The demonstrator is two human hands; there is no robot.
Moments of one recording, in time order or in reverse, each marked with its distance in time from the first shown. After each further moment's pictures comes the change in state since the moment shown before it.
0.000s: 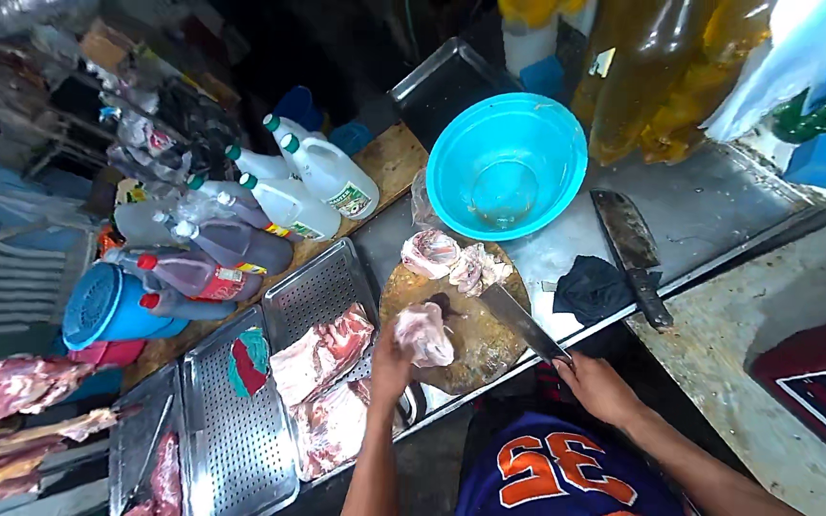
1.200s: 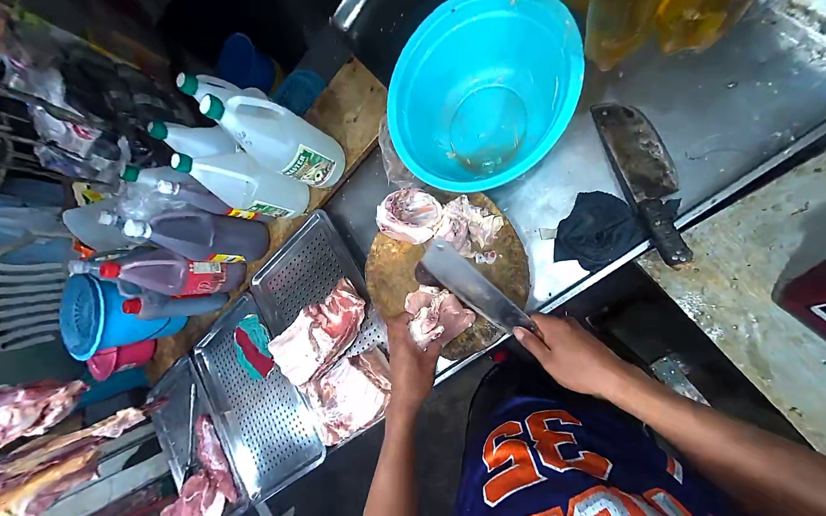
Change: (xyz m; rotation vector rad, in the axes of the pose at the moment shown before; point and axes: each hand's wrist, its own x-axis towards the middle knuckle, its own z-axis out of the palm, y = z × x) left_hand -0.050 0.029 0.029 0.158 0.012 0.172; right_hand -0.021 -0.080 -0.025 0.235 -0.192 -0.137
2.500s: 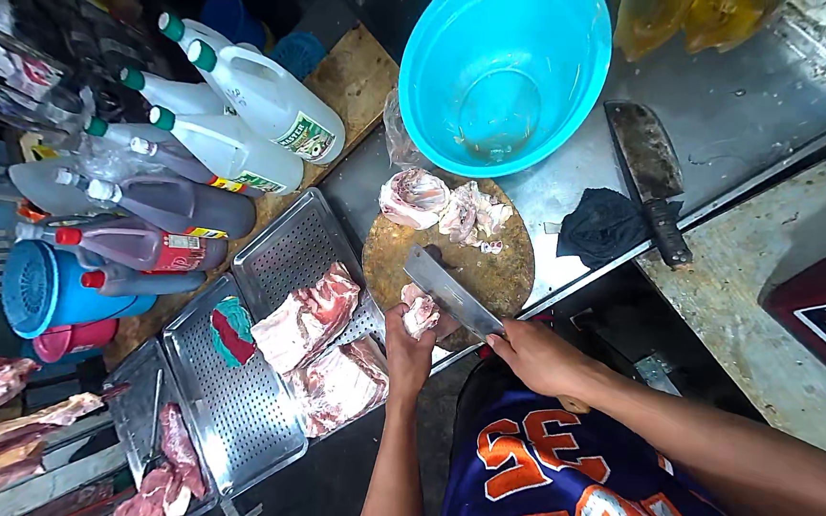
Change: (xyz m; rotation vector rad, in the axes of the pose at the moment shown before) left_hand -0.002 -0.021 0.007 -0.344 0.040 -0.110; right_hand 0.010 -0.055 0.025 -0.085 -0.172 0.050
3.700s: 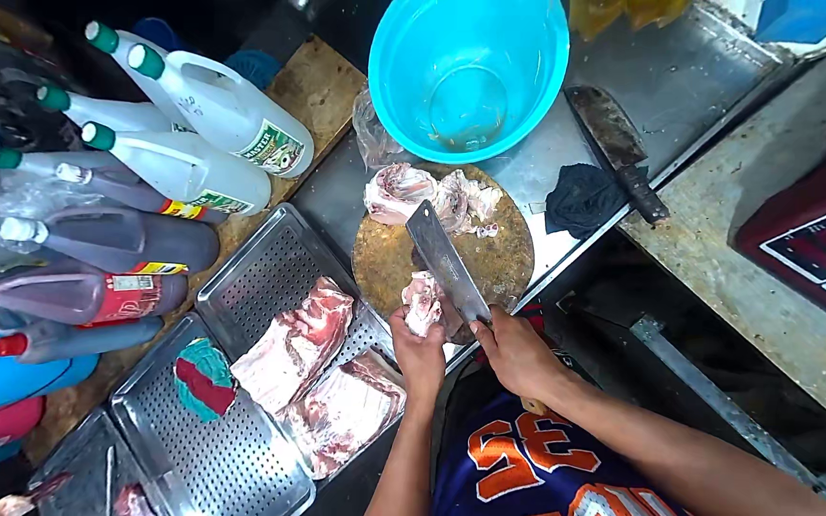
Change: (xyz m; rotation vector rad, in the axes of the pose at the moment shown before) left_hand 0.001 -0.008 -0.004 -0.306 0.005 -0.070; right_hand 0.014 -0.051 0.079 0.198 0.356 0.165
